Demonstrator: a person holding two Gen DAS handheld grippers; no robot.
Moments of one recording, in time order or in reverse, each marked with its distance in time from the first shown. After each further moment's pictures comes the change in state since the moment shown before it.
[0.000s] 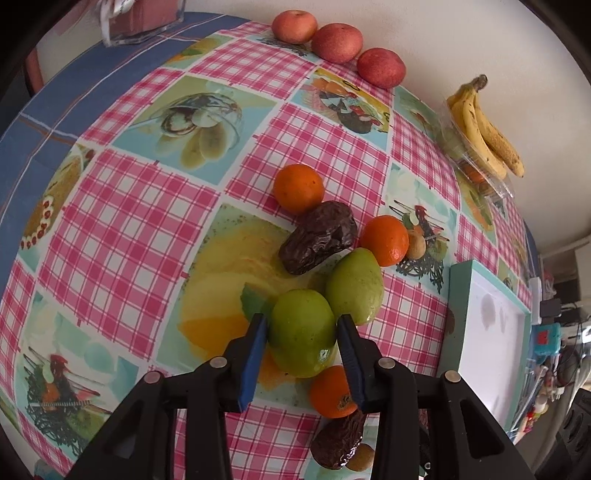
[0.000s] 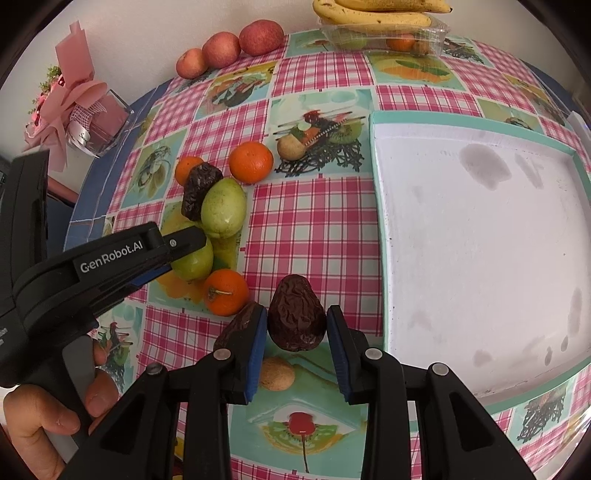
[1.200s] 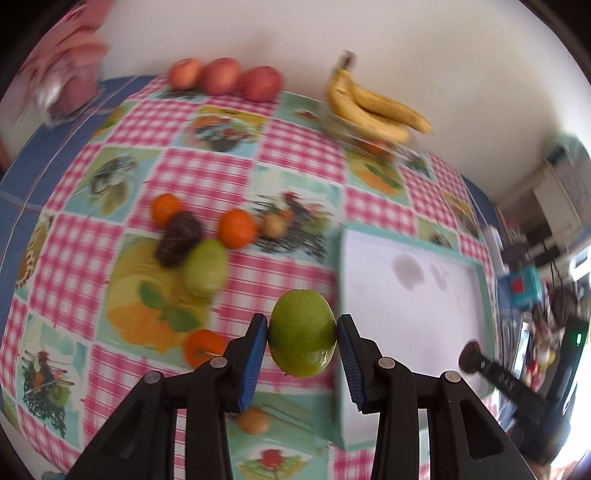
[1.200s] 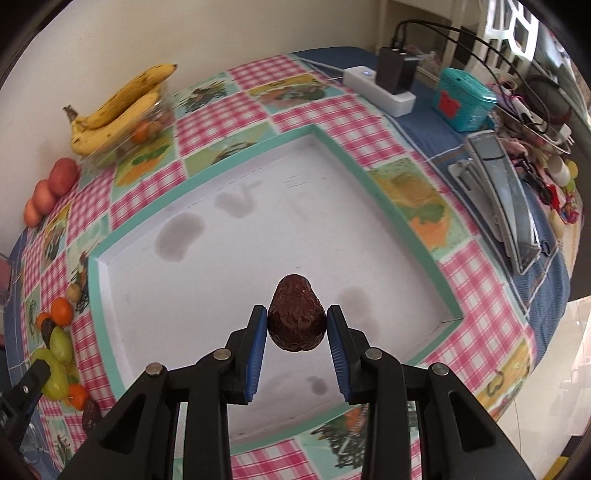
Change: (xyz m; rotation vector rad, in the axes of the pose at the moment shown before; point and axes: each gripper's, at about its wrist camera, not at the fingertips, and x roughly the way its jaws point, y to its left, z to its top) left arm -0.041 -0.121 -0.057 0.280 -0.081 -0.058; right arm -0.079 -0.189 -0.012 0.455 -0.191 -0.364
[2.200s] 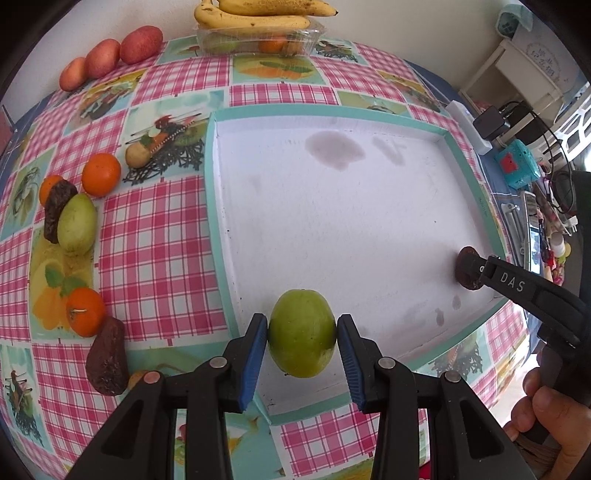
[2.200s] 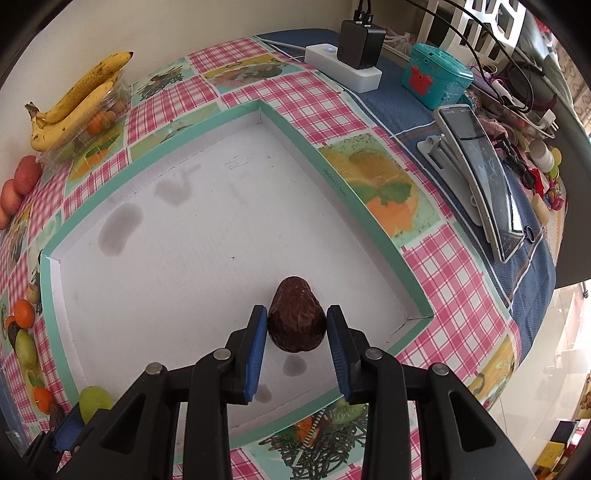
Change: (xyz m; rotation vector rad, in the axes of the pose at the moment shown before) left arm 0.057 -0.077 -0.058 0.257 0.229 -0.002; right arm 0.026 -0.024 -0.002 0.029 0.054 -0.090
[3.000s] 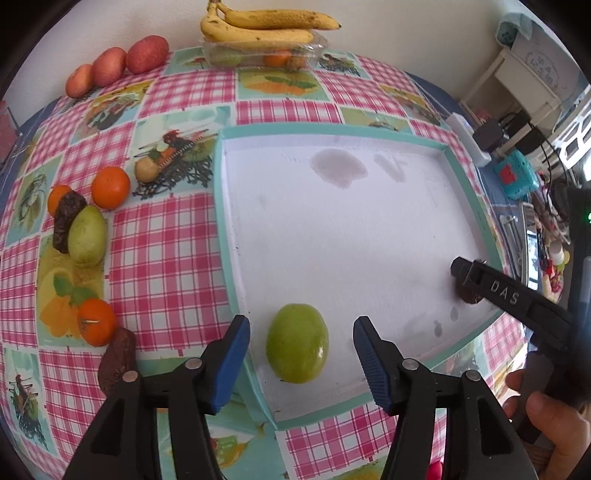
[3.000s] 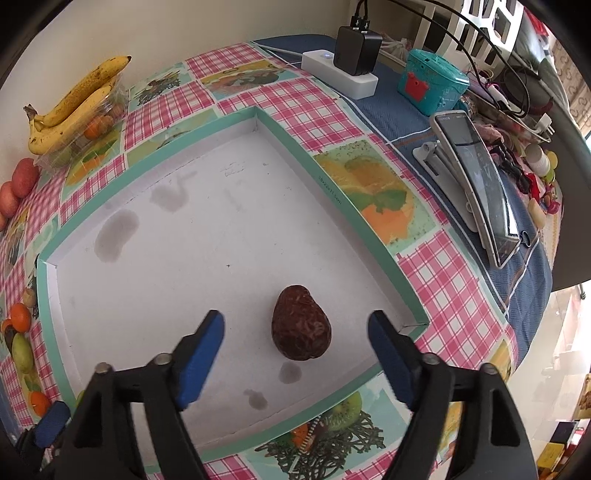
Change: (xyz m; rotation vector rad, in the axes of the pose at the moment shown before) left arm -0.011 0.004 0.008 -0.014 -0.046 0.004; right arm 0.000 -0.001 0.002 -0.001 -0.027 -0.014
